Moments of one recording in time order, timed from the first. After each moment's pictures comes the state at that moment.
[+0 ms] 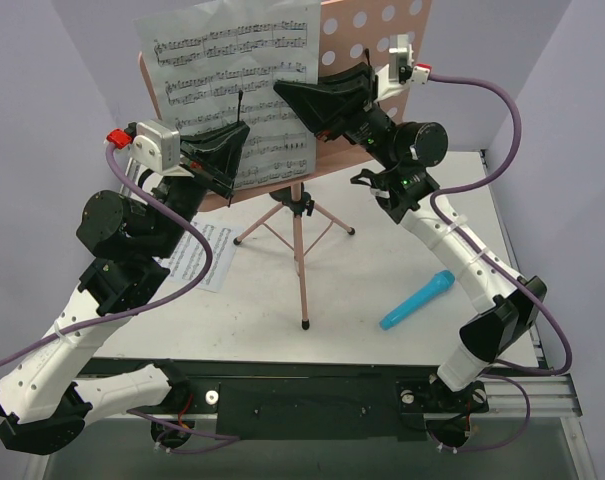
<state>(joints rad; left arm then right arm) -0.79 1.03 1.45 0.09 -0.17 -0.02 0.63 1.62 1.74 0.79 -0.52 0.63</state>
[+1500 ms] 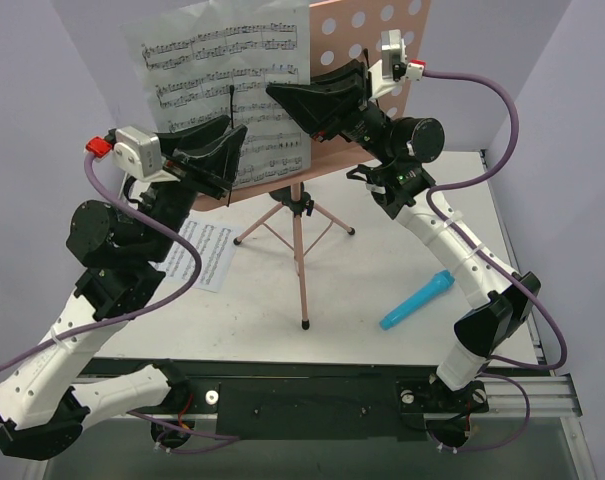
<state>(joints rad) -0.78 1.00 1.42 0.17 -0.16 -0.05 0.64 1.67 1.81 0.80 -0.59 0.65</state>
